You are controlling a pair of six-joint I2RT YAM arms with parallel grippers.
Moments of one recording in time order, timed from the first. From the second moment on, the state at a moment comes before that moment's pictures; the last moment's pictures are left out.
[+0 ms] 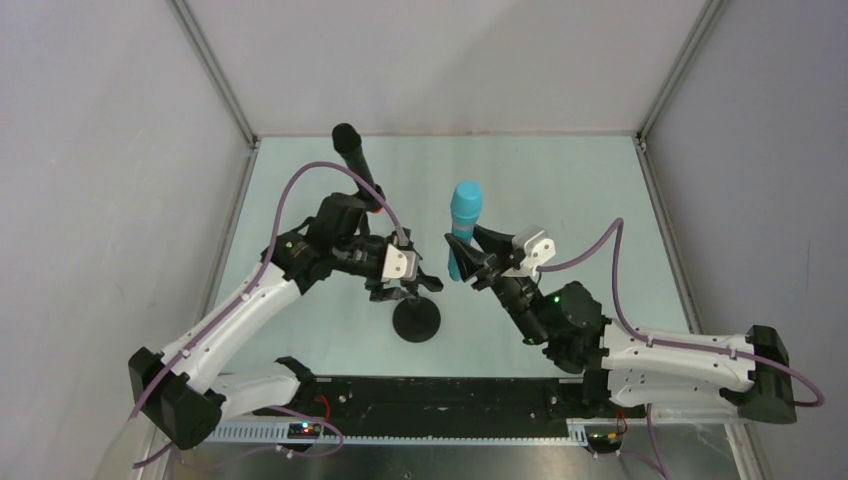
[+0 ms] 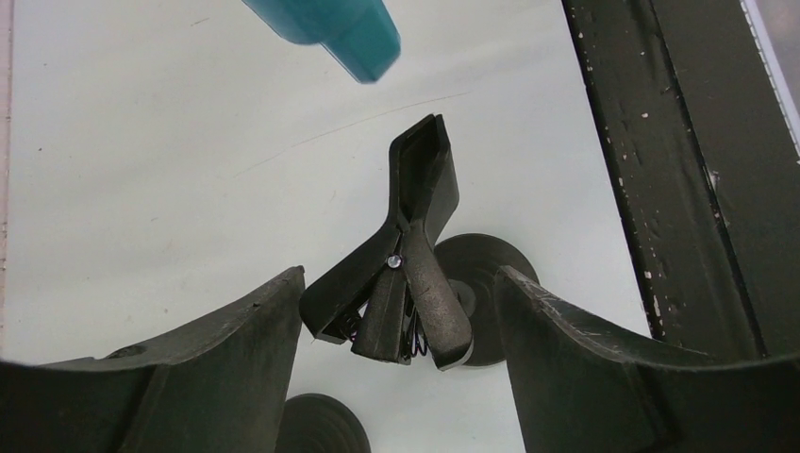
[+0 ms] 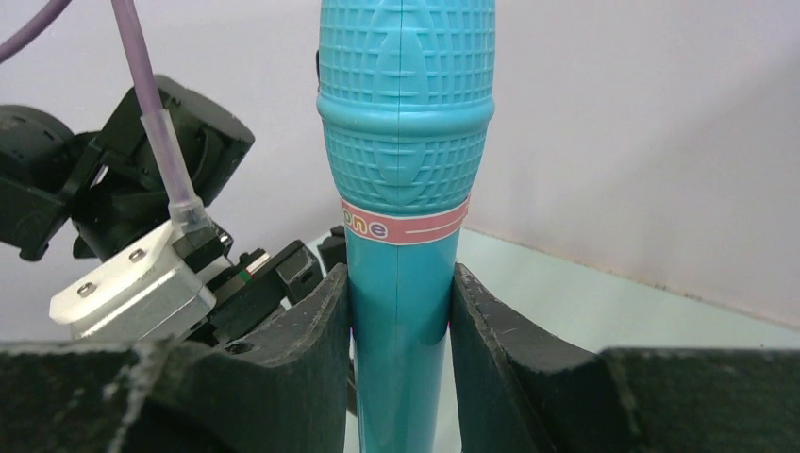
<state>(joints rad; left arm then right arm) -0.60 1.11 1.05 -0.72 0.81 0.94 1.30 0.94 0.69 0.70 0.63 -0.18</state>
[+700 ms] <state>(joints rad) -0.60 1.14 1.11 -0.76 0.82 1.01 1.38 0.97 0.68 0.86 0.65 -0.21</state>
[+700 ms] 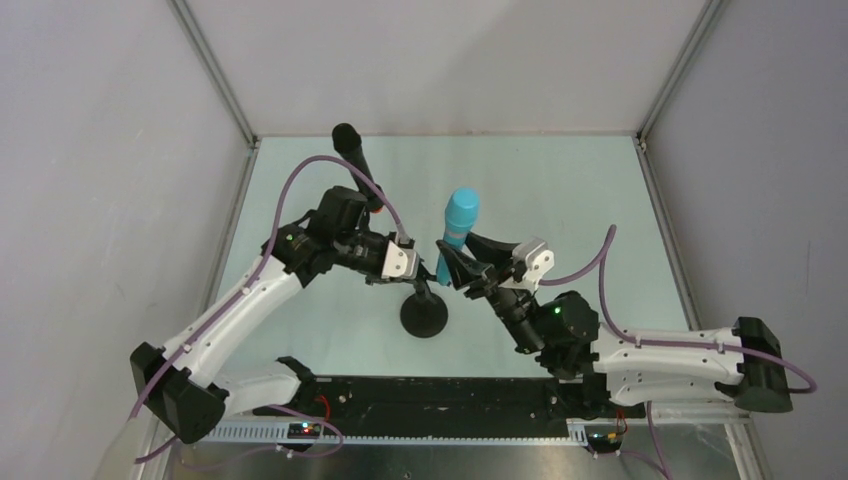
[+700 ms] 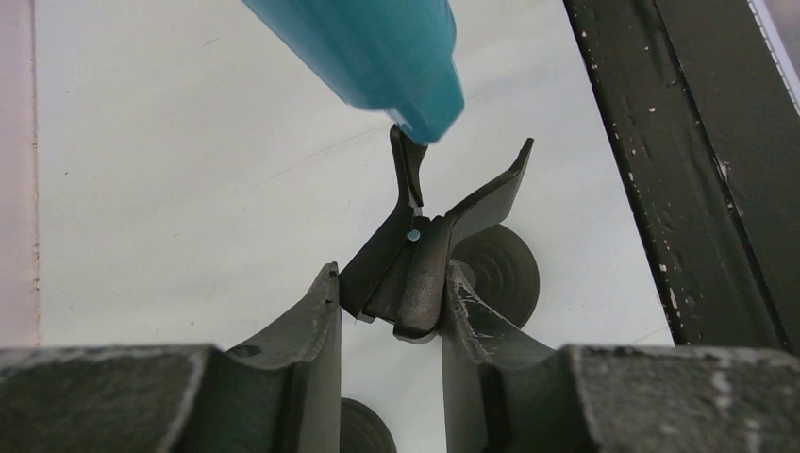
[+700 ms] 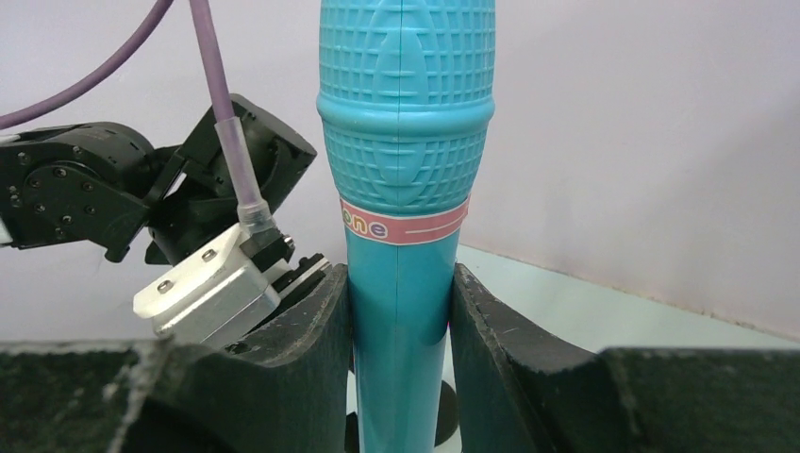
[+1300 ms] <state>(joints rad) -0.60 1.15 1.12 -0.82 0.77 1.03 1.44 1.23 0.56 1.31 0.74 -0.35</state>
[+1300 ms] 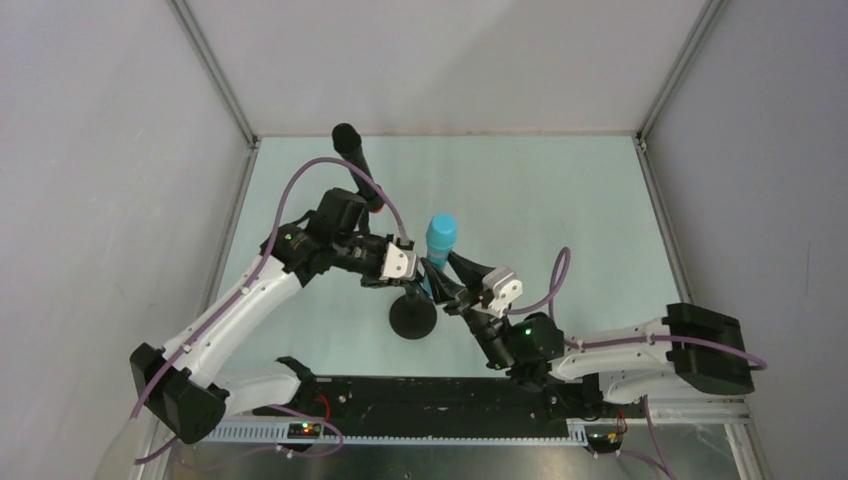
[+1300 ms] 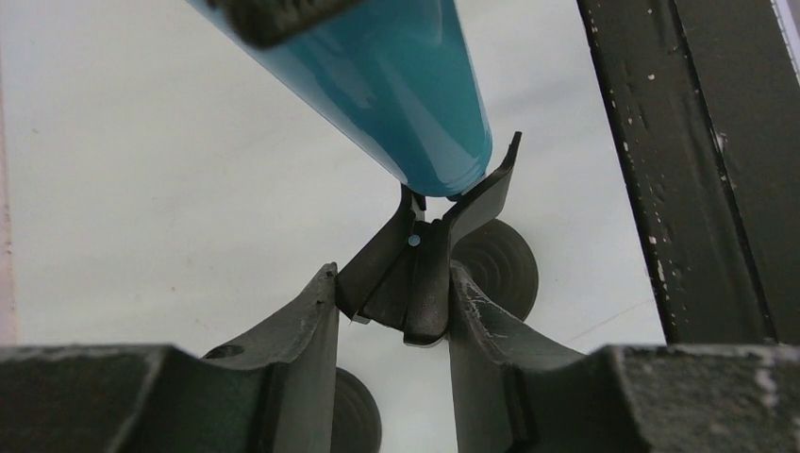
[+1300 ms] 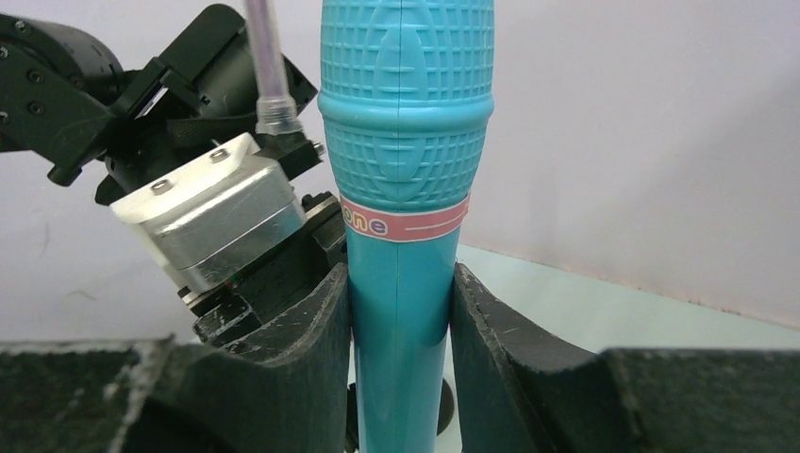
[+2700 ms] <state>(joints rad) -0.56 1.11 1.16 -0.86 0.76 0.92 1.46 1.23 0.45 1.46 0.87 -0.47</state>
